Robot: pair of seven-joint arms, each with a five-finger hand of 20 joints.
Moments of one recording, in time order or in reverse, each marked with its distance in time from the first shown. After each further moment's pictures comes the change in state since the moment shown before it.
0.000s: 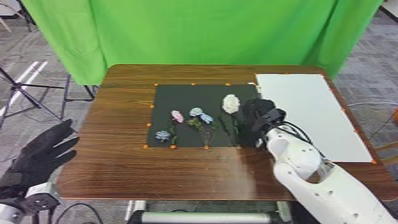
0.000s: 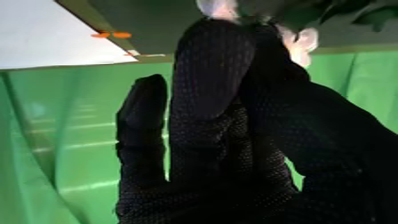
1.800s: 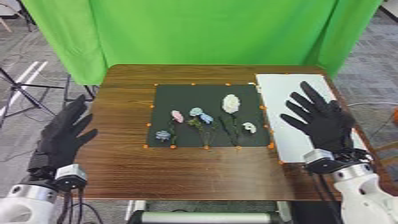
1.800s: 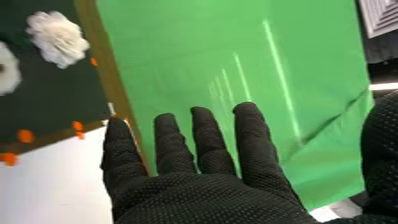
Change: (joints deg) left arm -9.6 2.3 13.6 0.8 0.4 5.5 11.1; right arm -36.8 -18.6 48.8 -15.1 90.7 -15.5 -23.0
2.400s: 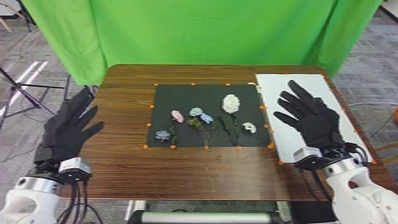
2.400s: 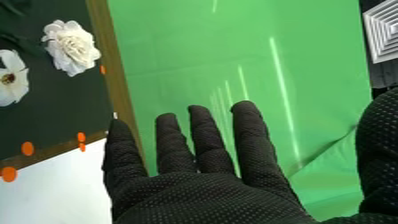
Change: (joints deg) left arm -4.5 -3.0 0.1 1.0 0.2 -4.0 -3.4; right arm 2.8 -0.5 -2.3 0.2 -5.8 0.0 1.0
